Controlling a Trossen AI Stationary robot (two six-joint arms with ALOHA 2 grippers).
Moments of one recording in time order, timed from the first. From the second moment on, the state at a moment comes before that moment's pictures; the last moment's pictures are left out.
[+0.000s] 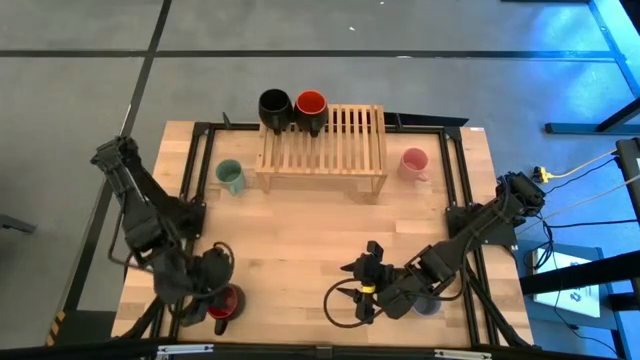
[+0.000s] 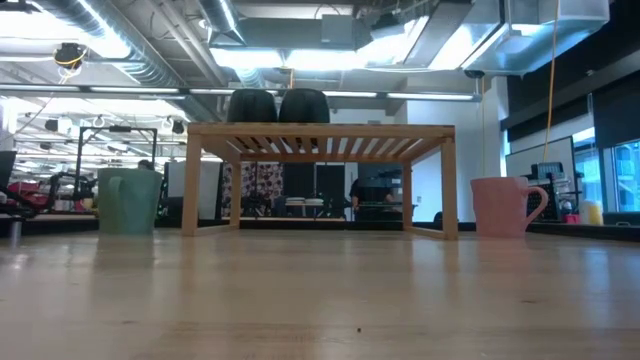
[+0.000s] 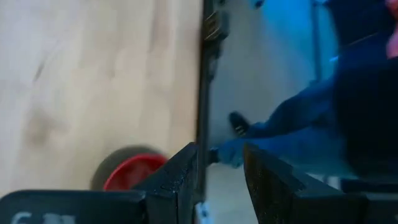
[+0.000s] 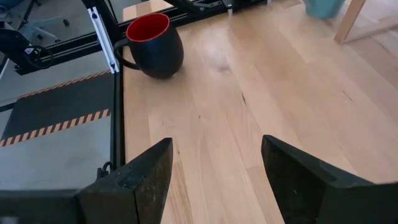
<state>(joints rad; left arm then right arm) -0.94 1.23 1.20 -0.80 -0.21 -1.06 0.65 1.67 1.36 -0.42 0.57 0.73</state>
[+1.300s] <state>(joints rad) -0.86 1.66 1.20 -1.09 -0.13 -0.71 0.65 1.67 1.37 -0.45 0.59 0.73</state>
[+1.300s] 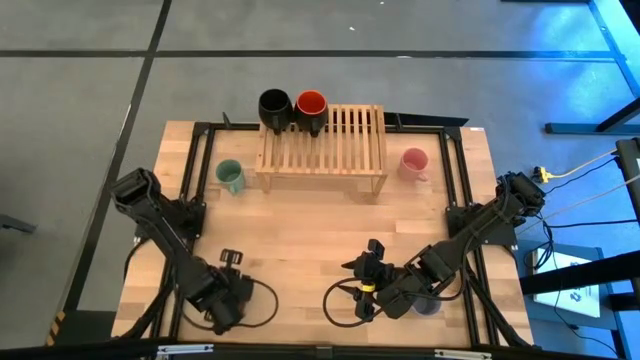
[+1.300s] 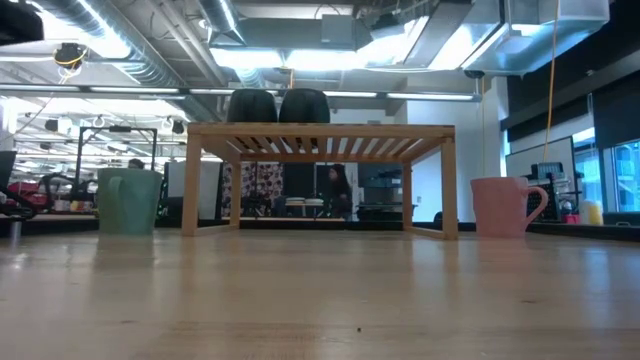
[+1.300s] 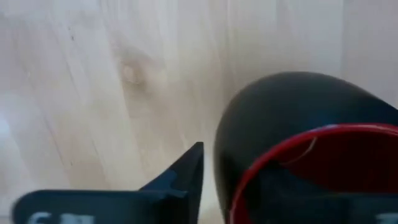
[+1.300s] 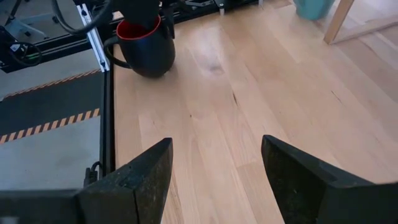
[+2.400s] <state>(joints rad) -0.42 1.42 1.33 -1.07 -0.33 -0.96 0.62 1.67 1.37 -0.18 0.72 0.51</state>
